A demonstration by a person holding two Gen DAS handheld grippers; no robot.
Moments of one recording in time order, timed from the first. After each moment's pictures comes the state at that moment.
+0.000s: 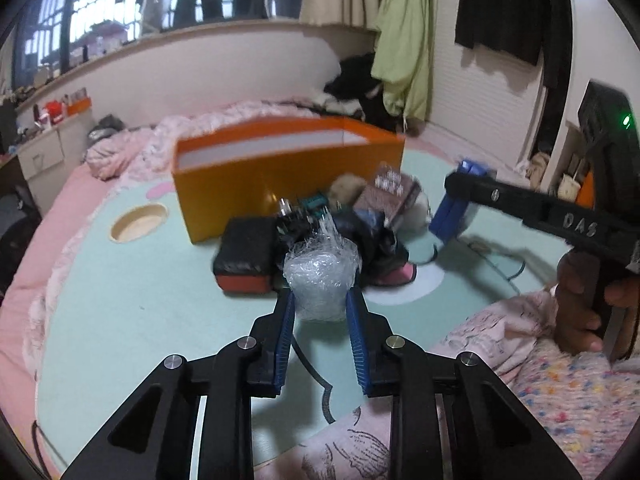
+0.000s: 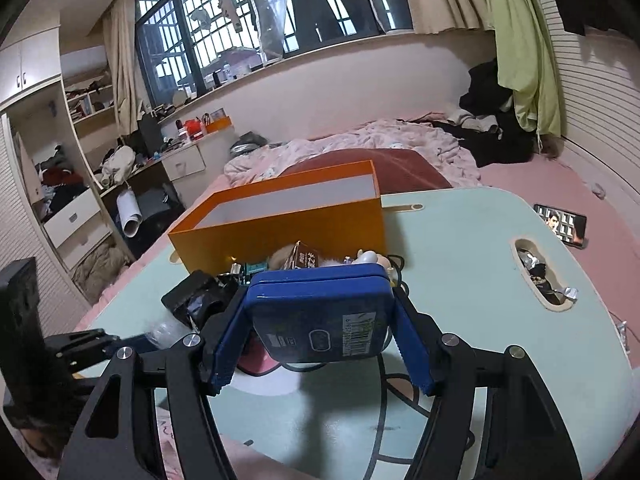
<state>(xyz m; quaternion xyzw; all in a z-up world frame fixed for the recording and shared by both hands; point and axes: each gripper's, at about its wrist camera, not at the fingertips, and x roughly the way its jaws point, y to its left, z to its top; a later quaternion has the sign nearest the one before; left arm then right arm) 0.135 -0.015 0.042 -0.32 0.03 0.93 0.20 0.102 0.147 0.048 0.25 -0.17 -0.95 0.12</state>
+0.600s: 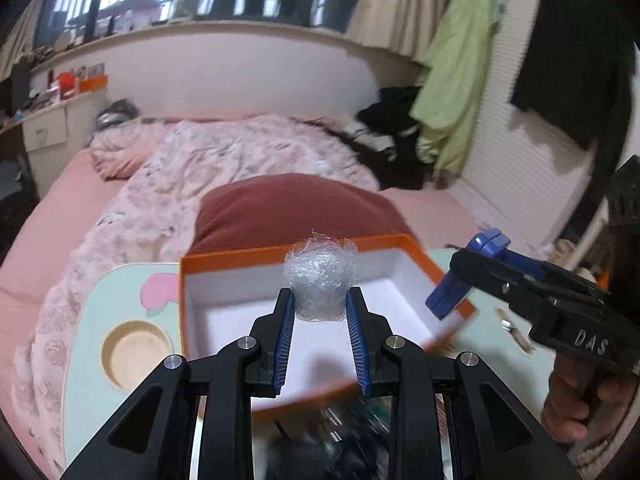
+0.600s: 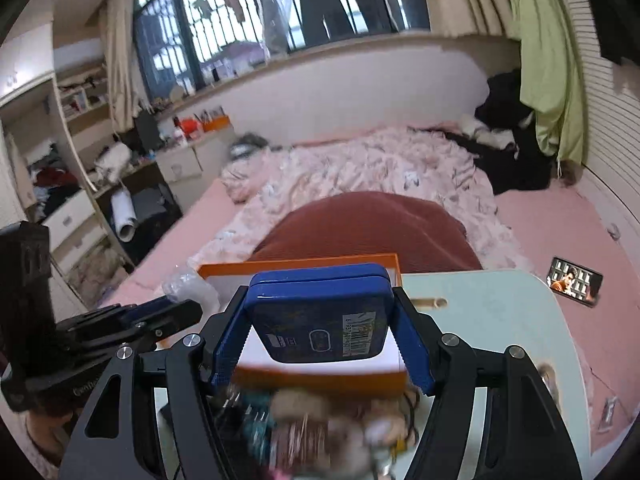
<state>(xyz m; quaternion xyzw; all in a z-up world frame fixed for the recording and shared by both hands) -0.042 -0.013 0.095 -0.34 -0.05 0.92 0.16 -0.037 0.143 0.119 0.29 -0.15 -0.94 0.11</state>
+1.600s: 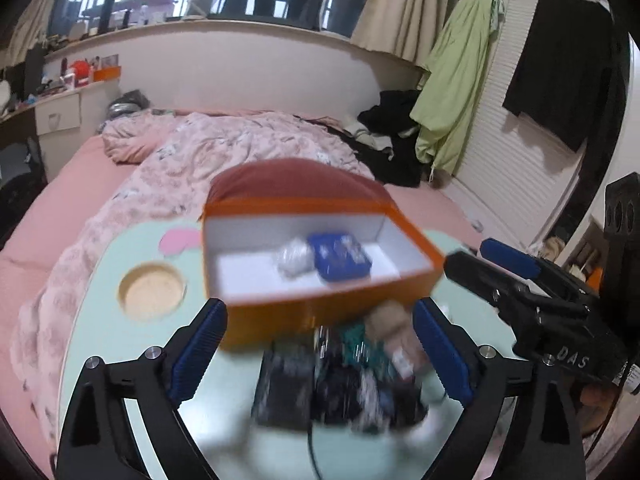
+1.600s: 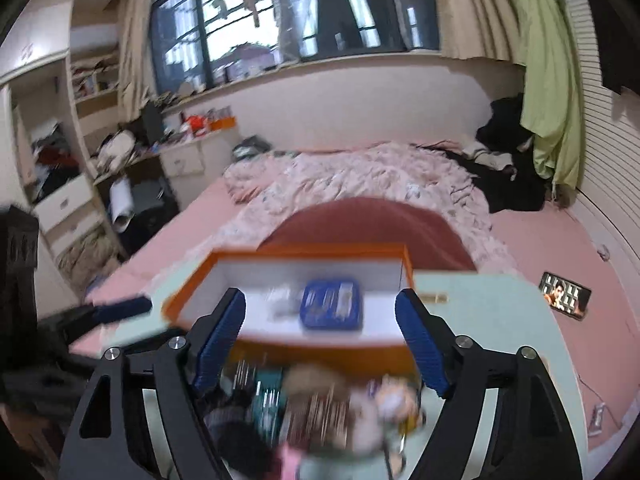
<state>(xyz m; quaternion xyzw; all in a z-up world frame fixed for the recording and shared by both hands) 0.054 -0.031 0.084 -0.33 -0.06 0.93 0.16 0.033 0.119 0.110 0.26 -0.11 -0.96 0.10</state>
